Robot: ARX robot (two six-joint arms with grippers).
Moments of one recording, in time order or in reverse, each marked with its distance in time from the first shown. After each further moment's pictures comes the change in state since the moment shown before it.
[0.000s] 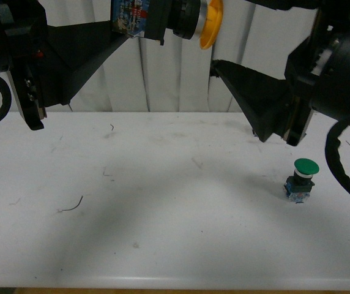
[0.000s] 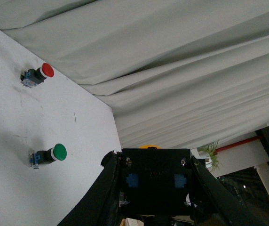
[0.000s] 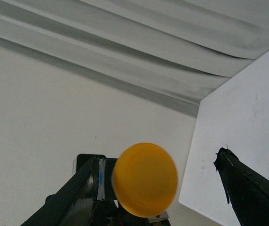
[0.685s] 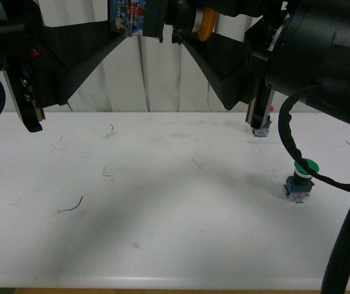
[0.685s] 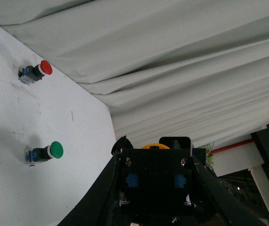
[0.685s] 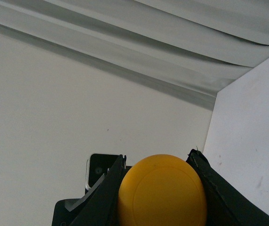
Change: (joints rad) left arm 0.005 -0.008 -0.004 -0.005 0.008 -0.026; right arm 0.050 0.053 0.086 0.003 -0.004 0.028
